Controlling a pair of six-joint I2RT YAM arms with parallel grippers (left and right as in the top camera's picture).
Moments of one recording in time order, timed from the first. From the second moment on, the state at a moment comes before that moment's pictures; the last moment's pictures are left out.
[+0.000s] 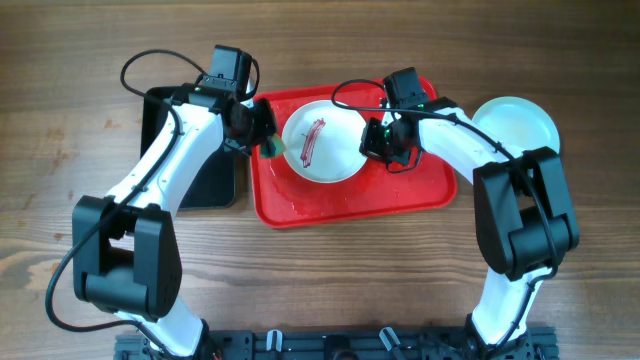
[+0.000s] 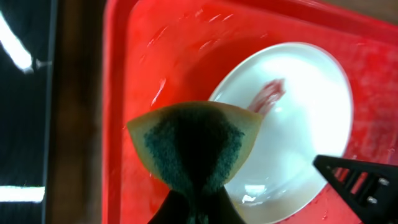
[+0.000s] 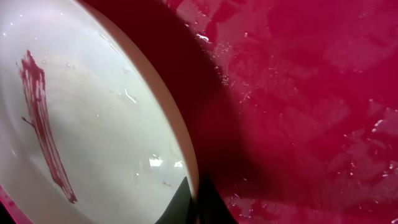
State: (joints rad) left arm -0.23 1.82 1.35 -0.74 0.20 -0.53; right arm 0.31 2.02 1.27 -0.55 -0.33 0.59
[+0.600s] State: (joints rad) left arm -0.34 1.89 1.35 -0.58 0.28 -0.15; right arm 0.31 2.02 1.27 -0.54 -0.34 0.57
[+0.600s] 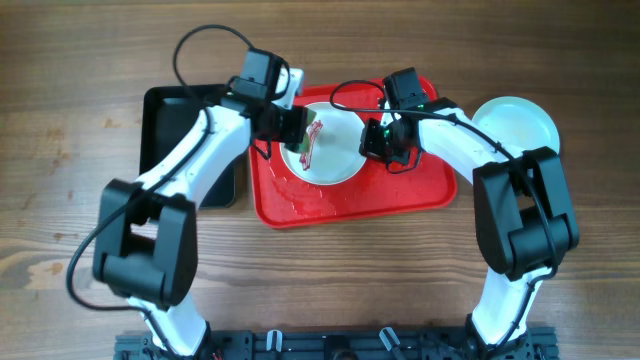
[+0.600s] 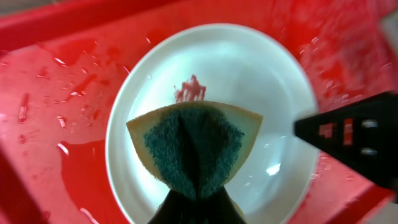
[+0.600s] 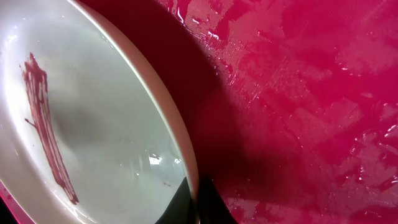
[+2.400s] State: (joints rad) left arm -0.48 2.09 1.36 -0.32 -0.16 -0.23; right arm 0.31 2.02 1.27 -0.54 -0.34 0.57
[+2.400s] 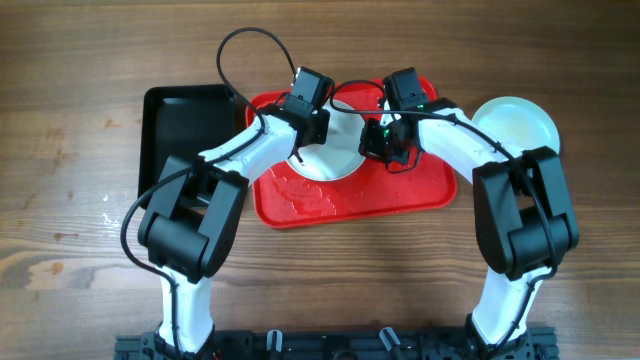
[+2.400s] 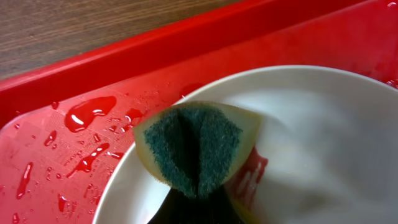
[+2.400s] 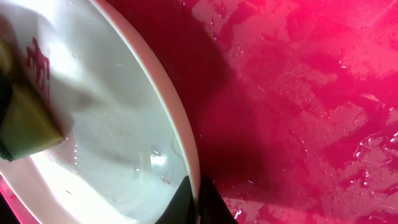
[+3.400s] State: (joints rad) left arm -0.46 2.13 1.52 -0.70 0.17 -0.07; right arm 0.32 2.02 1.27 -0.54 -0.35 0.55
